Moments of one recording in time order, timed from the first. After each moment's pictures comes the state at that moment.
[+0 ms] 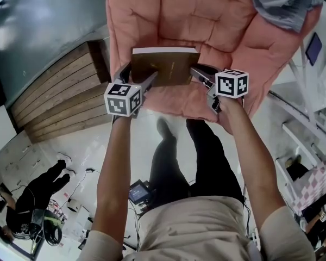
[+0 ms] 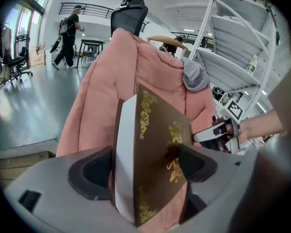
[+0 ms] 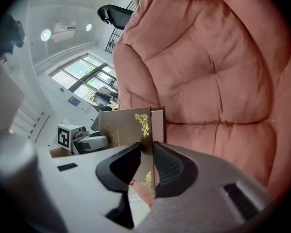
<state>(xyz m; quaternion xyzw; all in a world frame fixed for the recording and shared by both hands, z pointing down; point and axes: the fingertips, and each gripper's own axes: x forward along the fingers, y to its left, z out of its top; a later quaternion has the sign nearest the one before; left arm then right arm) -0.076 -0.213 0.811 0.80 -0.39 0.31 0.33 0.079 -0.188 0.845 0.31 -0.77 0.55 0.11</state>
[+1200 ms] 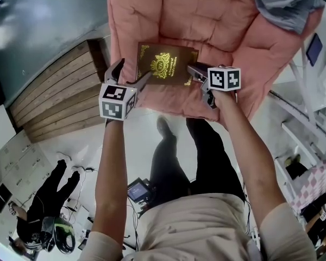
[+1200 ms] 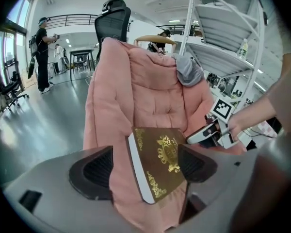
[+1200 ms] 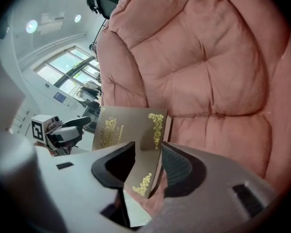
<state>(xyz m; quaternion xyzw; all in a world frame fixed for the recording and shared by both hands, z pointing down) -0.103 -0.222 0.784 0.81 -0.38 0.36 0.25 0.067 -0.188 0.890 0.34 -0.73 0.57 0.17</state>
